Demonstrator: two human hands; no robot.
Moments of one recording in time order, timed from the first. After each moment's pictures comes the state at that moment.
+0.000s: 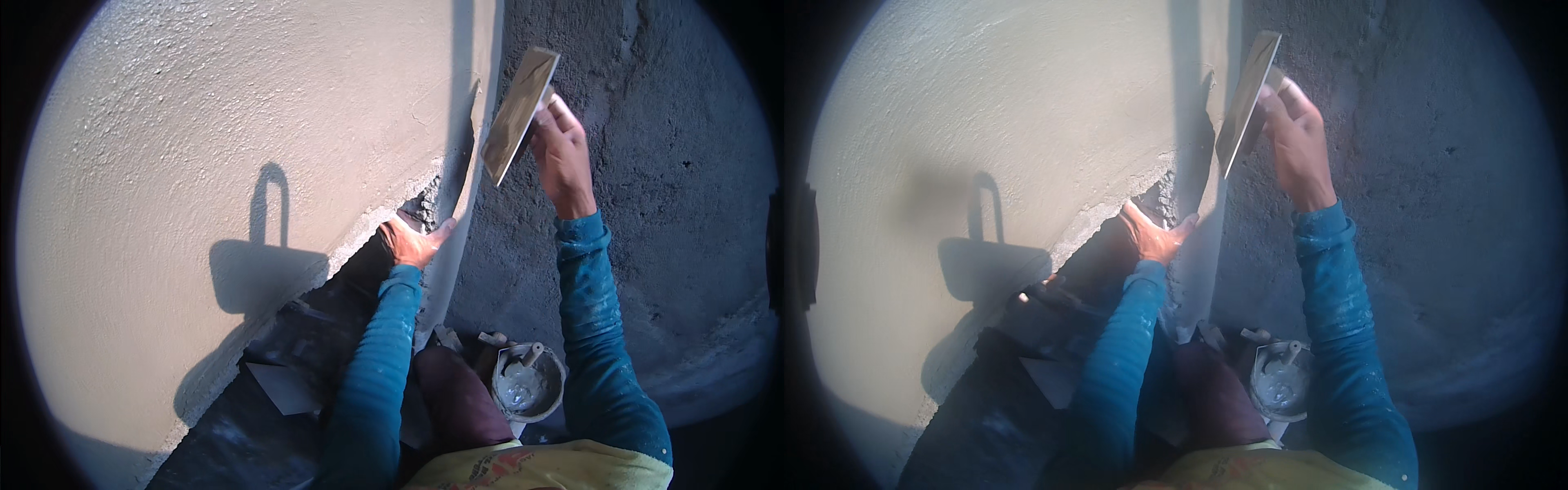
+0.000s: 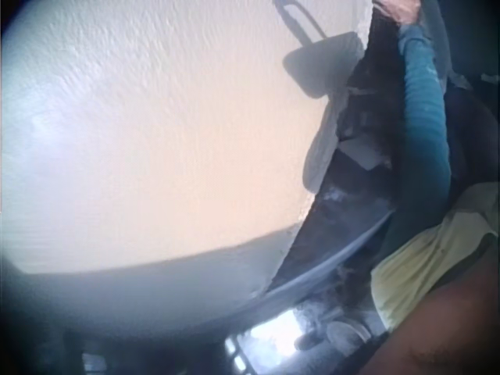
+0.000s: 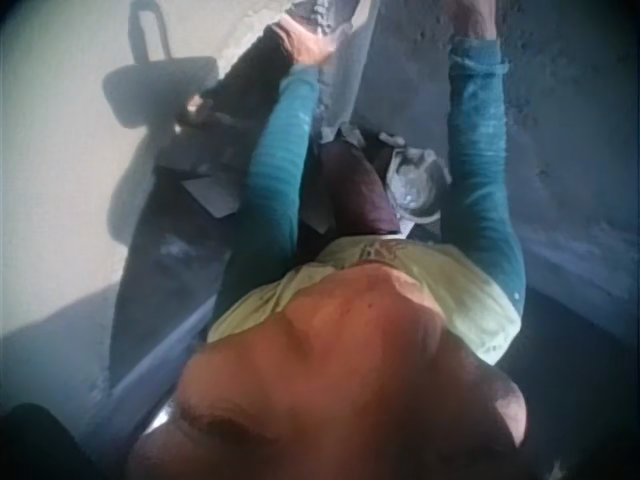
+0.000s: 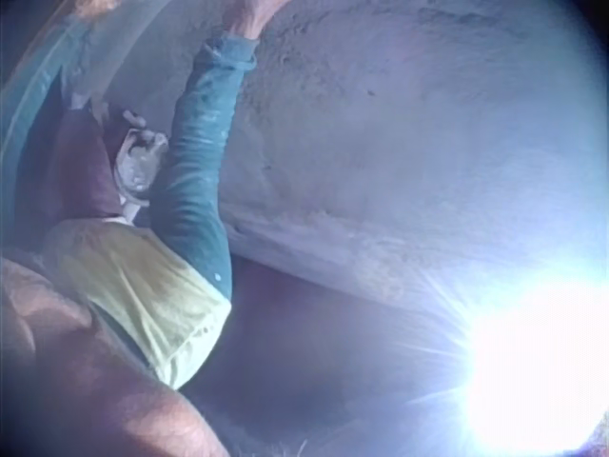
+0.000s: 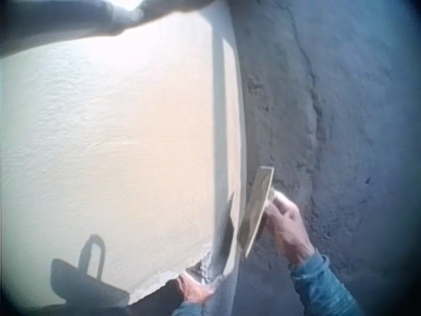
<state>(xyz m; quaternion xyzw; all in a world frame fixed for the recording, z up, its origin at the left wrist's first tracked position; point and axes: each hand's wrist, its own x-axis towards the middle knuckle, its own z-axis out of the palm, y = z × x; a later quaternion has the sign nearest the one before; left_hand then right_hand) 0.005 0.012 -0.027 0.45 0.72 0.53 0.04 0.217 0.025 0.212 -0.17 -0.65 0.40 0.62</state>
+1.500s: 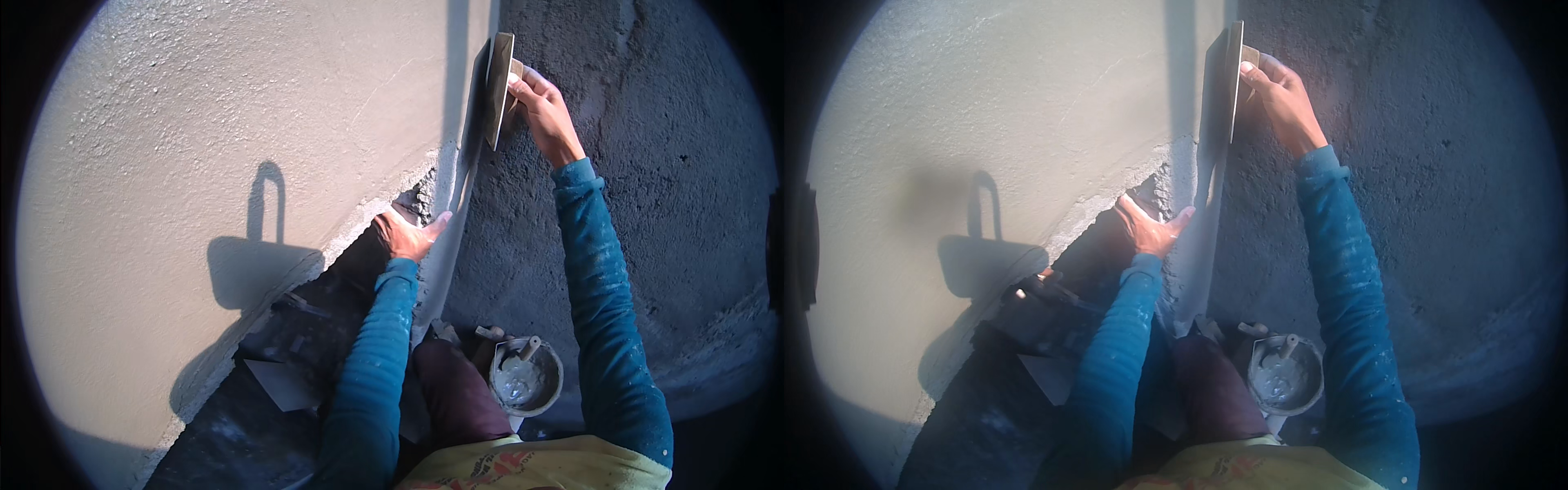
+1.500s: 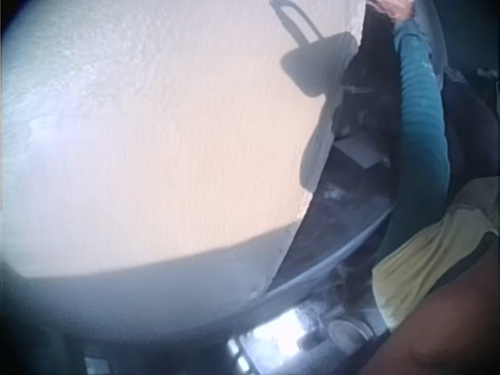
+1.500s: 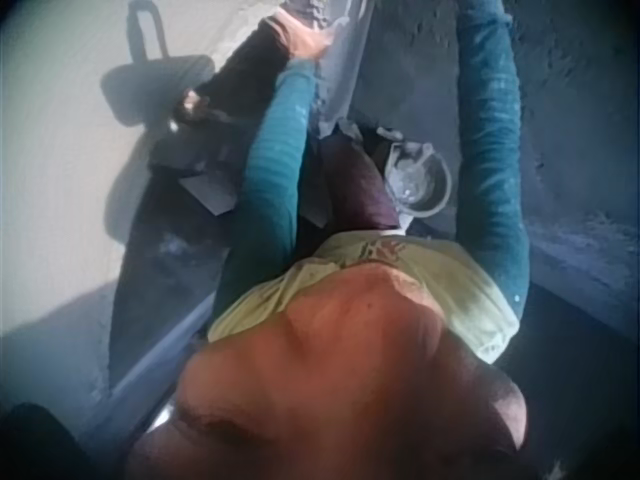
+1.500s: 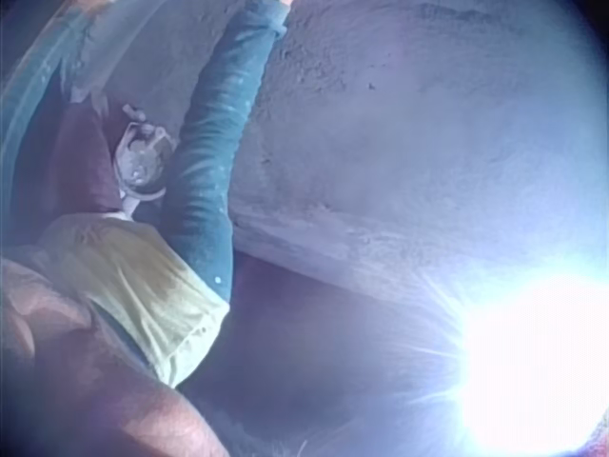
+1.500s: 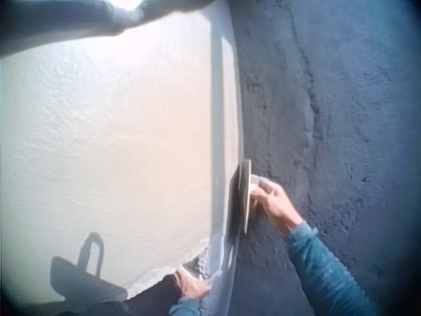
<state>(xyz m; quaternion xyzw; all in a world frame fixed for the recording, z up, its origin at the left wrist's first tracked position) 0.003 0.007 -0.026 0.46 0.65 0.60 -0.05 0.214 0.094 0.229 -0.19 -0.71 0.38 0.56</state>
